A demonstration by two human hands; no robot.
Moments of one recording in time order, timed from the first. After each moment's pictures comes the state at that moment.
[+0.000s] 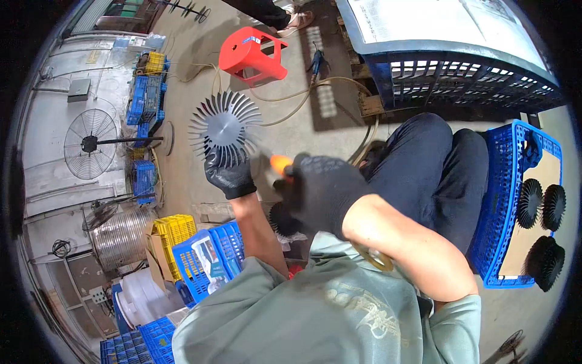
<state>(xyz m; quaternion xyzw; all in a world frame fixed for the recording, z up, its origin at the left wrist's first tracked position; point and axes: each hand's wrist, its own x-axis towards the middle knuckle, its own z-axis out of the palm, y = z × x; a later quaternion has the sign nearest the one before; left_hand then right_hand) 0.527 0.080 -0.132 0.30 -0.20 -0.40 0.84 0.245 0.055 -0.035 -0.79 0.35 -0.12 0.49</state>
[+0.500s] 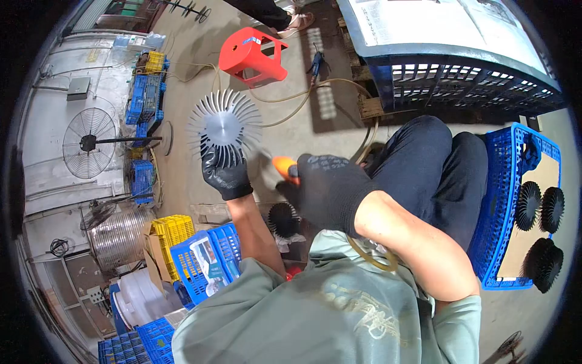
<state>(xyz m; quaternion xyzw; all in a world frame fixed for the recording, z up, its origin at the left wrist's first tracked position) 0.527 0.079 -0.125 0.36 -0.27 -0.34 0.83 0.244 0.050 -0.046 -0.80 0.34 -0.14 0.48</state>
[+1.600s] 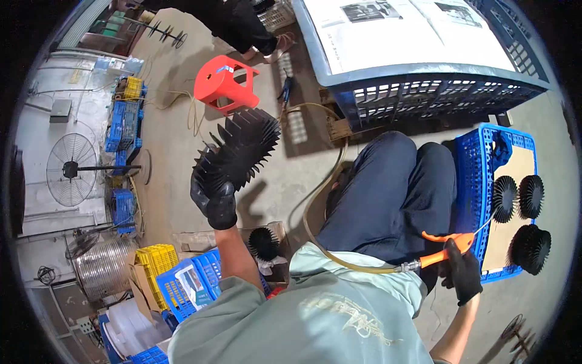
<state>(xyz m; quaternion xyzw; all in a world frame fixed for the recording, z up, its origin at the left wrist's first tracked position) 0.469 0.075 -0.091 0.57 -0.59 -0.14 0.56 -0.018 0.172 -0.095 -0.25 0.78 -0.13 0.56</state>
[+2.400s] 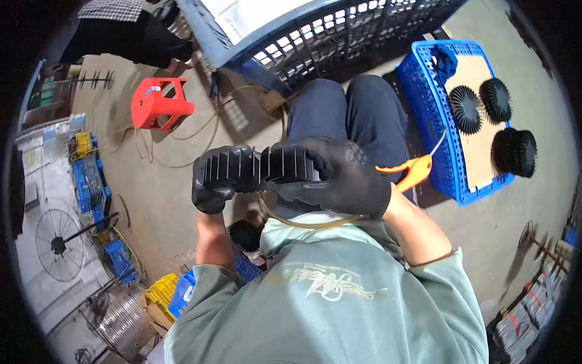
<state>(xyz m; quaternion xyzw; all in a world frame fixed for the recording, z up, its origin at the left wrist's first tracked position) 0.373 0.052 -0.099 0.35 -0.57 -0.65 0.36 0.098 0.097 -0.075 -0.63 0.39 -0.38 0.56</state>
